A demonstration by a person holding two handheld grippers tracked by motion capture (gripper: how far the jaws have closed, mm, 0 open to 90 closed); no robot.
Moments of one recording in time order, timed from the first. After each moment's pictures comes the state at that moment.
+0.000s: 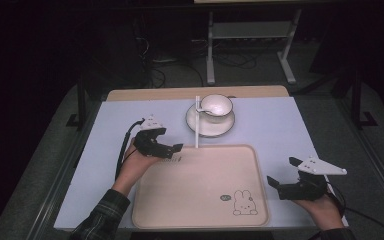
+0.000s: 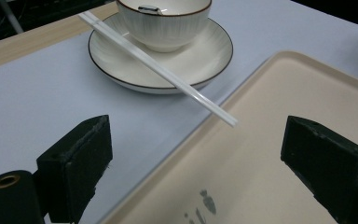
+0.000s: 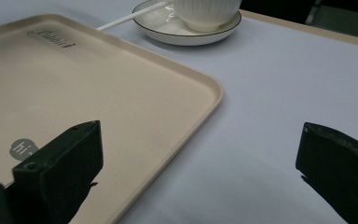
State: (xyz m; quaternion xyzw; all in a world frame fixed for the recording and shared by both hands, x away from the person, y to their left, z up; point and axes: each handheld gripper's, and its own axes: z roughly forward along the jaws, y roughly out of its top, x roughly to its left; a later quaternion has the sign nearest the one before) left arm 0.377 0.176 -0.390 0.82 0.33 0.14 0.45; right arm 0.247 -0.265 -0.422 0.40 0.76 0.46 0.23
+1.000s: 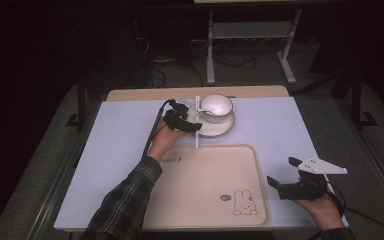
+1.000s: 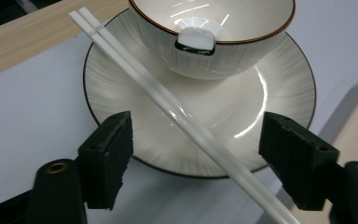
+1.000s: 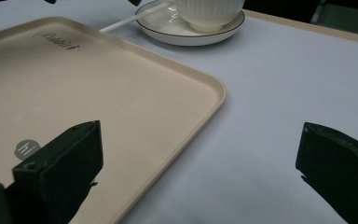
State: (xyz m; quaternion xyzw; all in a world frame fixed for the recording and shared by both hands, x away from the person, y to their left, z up) left arm 0.471 0.105 -0.408 0.84 0.36 0.13 0.37; right arm 0.248 -0.266 -0.424 0.40 0.76 0.46 0.22
